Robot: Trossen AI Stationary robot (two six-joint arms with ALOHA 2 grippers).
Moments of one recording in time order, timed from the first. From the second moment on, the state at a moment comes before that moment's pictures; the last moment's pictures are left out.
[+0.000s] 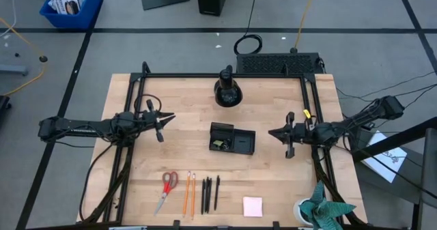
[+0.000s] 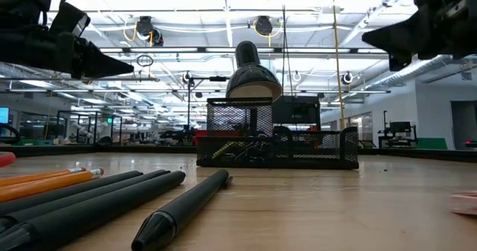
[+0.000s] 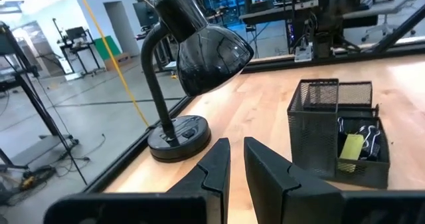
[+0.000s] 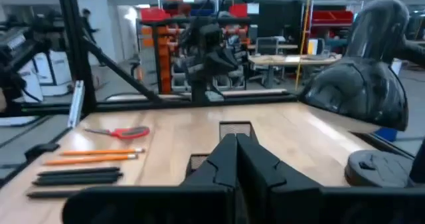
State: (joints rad) left arm 0.06 0.33 0.01 0.26 -0.29 0.20; right arm 0.35 0.52 0.02 0.58 0.46 0.01
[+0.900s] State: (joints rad) left arm 0.06 0.33 0.01 0.25 -0.10 -0.07; right arm 0.35 0.52 0.02 0.67 0.44 -0.20
